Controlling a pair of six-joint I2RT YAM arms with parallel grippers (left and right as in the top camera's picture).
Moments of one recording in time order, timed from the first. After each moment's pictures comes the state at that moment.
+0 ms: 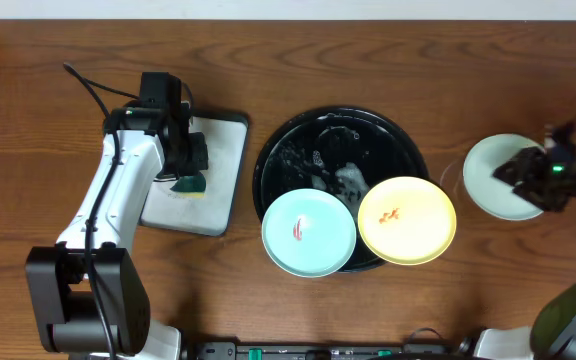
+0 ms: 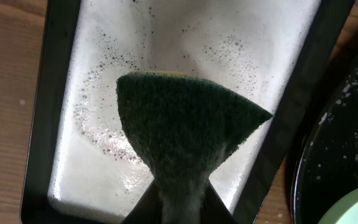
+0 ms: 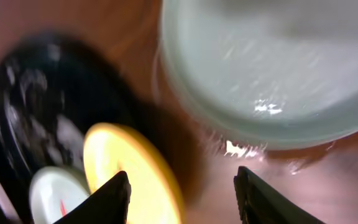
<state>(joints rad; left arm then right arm) -0.03 1.68 1.27 -0.93 0.03 -0.17 -0.44 1.61 1.25 -1.09 -0.41 0.09</state>
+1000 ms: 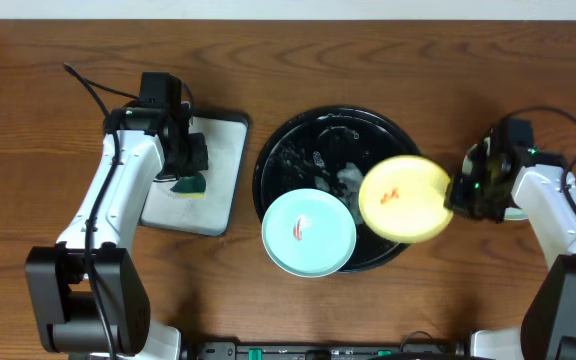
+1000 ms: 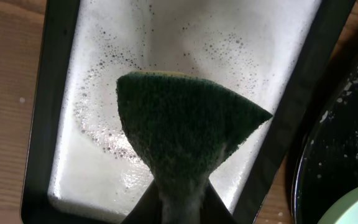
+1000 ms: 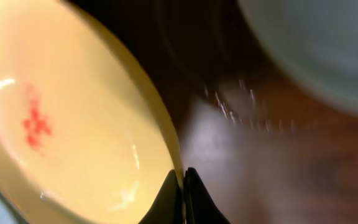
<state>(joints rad) -0.03 1.68 1.27 -0.94 0.03 -0.17 -0.12 1.61 1.01 -0.86 -0.20 0.21</state>
